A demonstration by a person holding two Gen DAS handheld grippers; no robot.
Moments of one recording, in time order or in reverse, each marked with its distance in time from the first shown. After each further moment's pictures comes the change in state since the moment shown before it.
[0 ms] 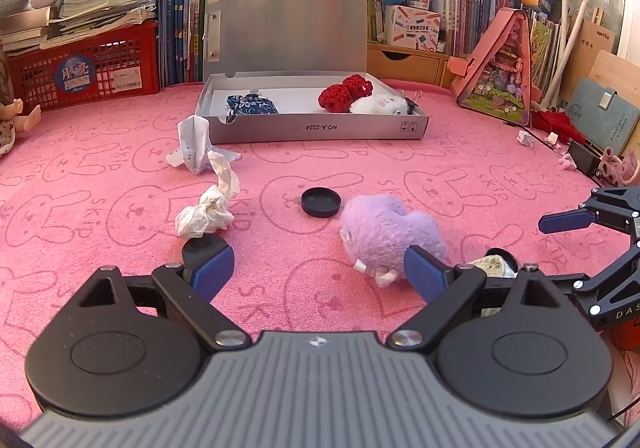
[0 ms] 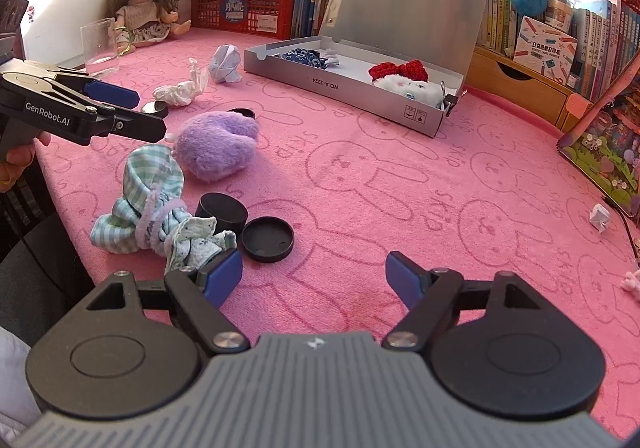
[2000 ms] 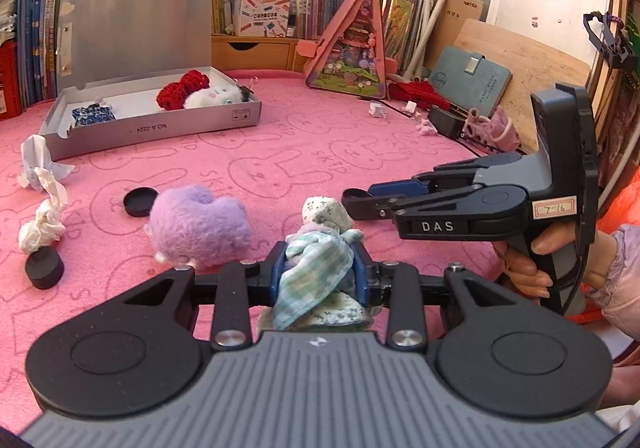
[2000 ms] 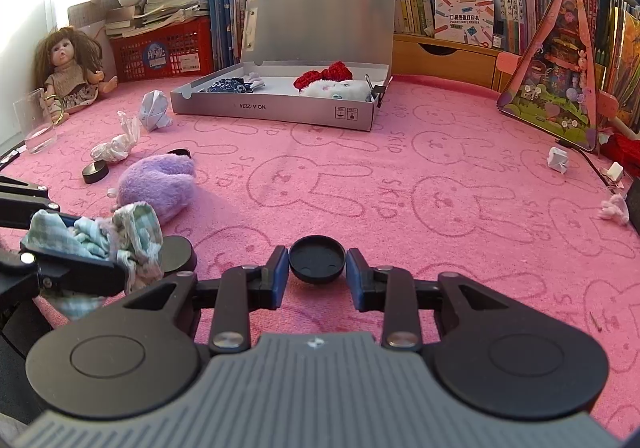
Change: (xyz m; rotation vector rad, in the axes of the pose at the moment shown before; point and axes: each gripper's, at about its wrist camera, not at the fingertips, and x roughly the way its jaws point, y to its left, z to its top) left arm -0.011 -0.063 -0.011 0.141 0.010 -0.359; right arm 0.003 -0.016 -0.006 0.265 -0.076 -0.134
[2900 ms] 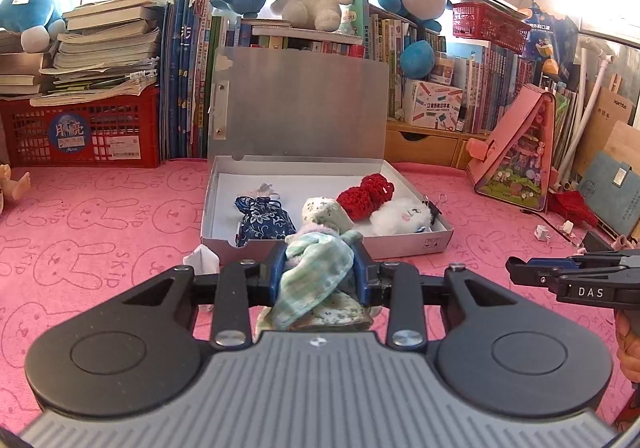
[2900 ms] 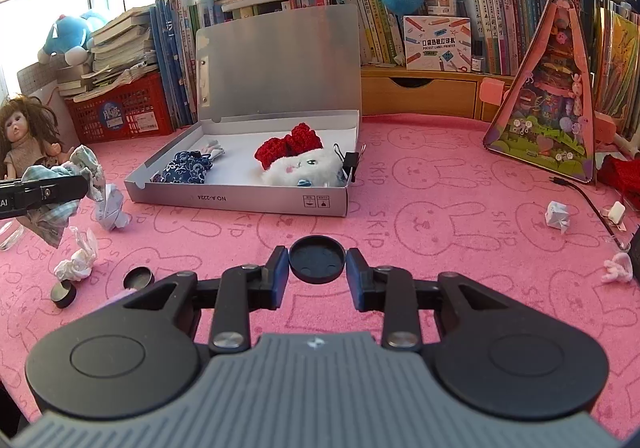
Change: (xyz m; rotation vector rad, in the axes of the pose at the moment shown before) left arm 0.006 0.119 0.096 -0.167 -0.155 0.363; right arm 0.039 -0.020 0.087 0.133 -0.038 -0.055
